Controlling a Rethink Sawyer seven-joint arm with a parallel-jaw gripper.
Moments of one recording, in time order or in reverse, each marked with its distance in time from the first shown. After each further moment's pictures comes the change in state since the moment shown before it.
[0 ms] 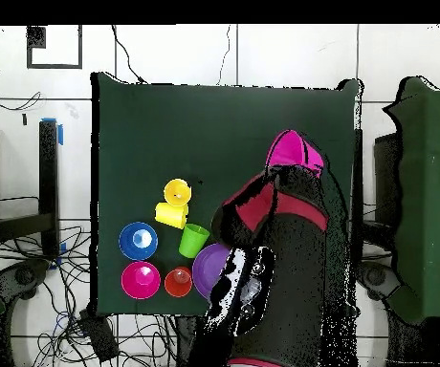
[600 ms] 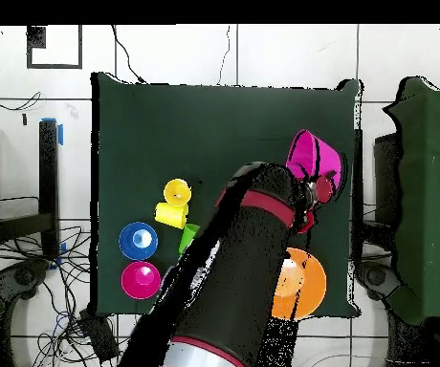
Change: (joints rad) arm 0.162 0.149 -0.210 -0.087 -0.110 0.001 0.195
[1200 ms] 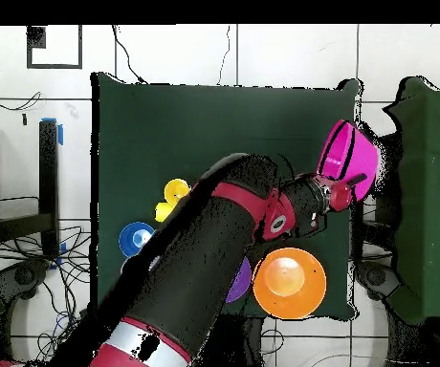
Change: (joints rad) arm 0.116 0.163 -0.211 -0.103 -0.016 0.176 0.308
